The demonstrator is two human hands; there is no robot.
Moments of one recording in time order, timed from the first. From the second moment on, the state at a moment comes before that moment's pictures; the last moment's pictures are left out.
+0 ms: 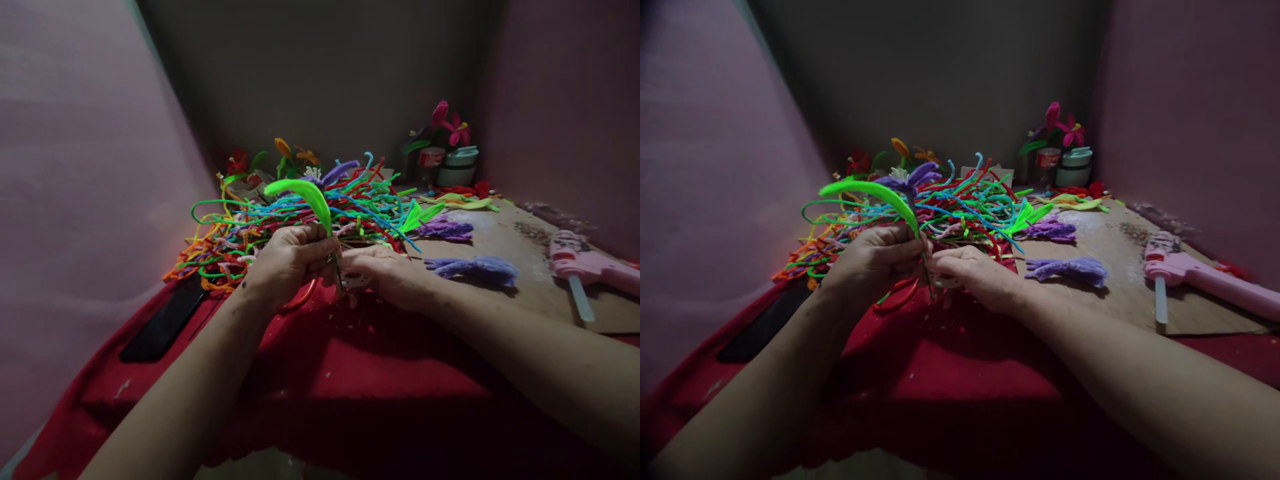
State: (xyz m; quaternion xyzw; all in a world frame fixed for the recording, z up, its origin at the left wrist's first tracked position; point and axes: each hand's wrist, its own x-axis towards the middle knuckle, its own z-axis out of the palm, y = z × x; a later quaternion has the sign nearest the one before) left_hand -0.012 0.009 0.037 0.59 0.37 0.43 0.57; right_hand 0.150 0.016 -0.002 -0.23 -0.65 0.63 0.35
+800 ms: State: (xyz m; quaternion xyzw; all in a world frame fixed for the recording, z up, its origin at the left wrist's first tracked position) left_hand -0.008 0.010 0.031 0.60 0.40 0.43 0.54; right_hand 0.151 0.013 0.003 -0.27 -0.71 0.55 0.36
